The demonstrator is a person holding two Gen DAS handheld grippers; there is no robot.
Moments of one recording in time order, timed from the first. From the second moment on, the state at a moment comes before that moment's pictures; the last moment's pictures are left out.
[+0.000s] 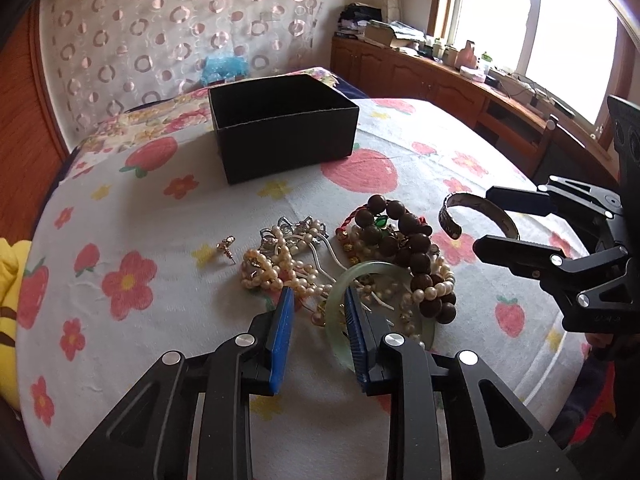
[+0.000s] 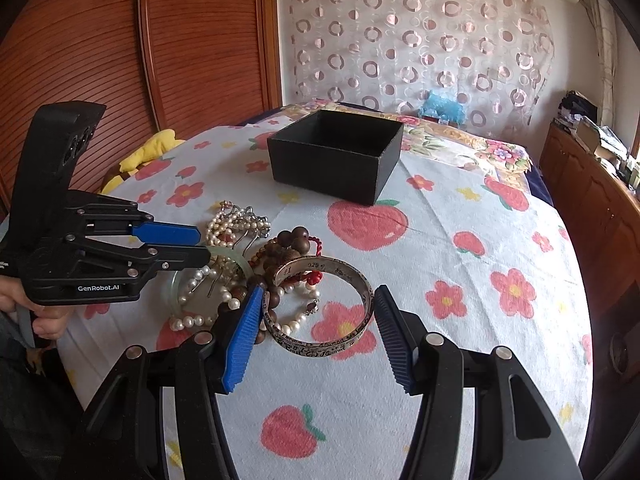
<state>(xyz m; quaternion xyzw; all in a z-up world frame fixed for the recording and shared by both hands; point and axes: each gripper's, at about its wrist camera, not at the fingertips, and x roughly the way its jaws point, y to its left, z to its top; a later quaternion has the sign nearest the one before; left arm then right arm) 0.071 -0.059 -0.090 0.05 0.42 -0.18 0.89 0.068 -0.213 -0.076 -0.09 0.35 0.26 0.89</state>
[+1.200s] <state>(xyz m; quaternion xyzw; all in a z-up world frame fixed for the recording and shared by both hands) 0.049 -0.038 -0.006 0.04 0.29 -0.13 0.95 0.071 -0.210 -0.069 -0.10 0.35 0.26 0.90</state>
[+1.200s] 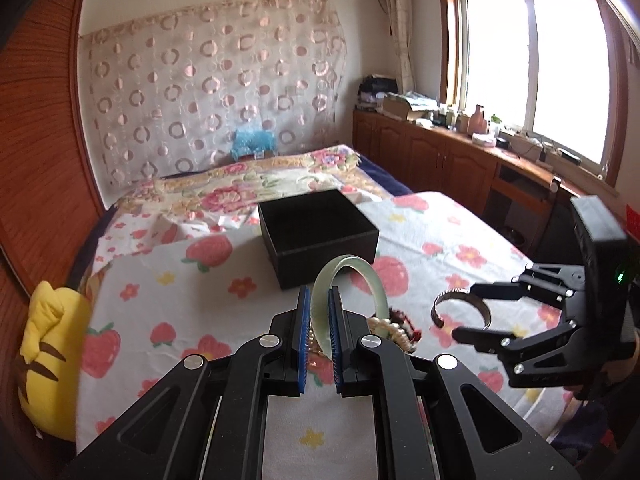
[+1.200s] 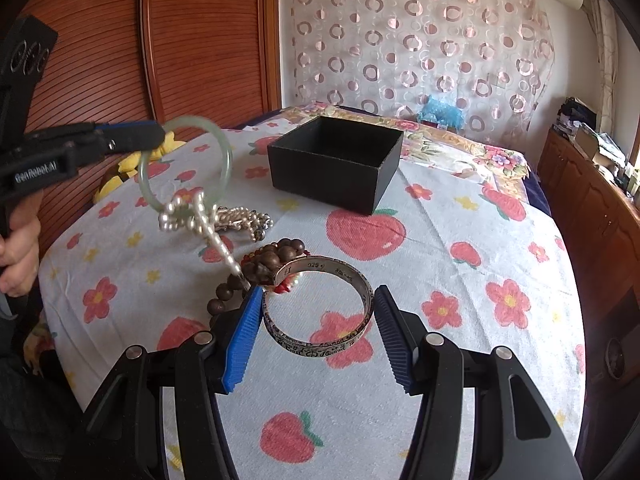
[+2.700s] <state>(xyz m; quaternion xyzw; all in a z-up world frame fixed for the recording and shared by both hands) 0.148 0.000 0.012 0.02 0.27 -0.09 0.96 0.232 -0.158 -0.031 -0.13 0.30 0.27 0.91</state>
